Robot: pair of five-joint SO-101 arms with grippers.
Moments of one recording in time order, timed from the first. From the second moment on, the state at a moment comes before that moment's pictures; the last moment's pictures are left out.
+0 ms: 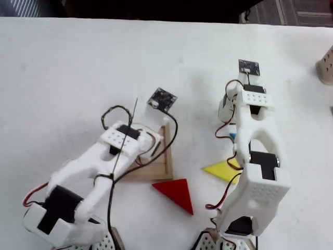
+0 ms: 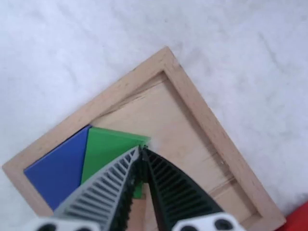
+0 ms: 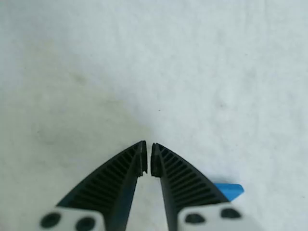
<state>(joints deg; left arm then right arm) 21.1 -3.8 45.8 38.2 1.1 5.1 19.9 7.6 59.3 0.7</state>
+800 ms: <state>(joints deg) 20.6 -27.0 62.2 42.8 1.2 4.3 19.9 7.6 59.3 0.7</state>
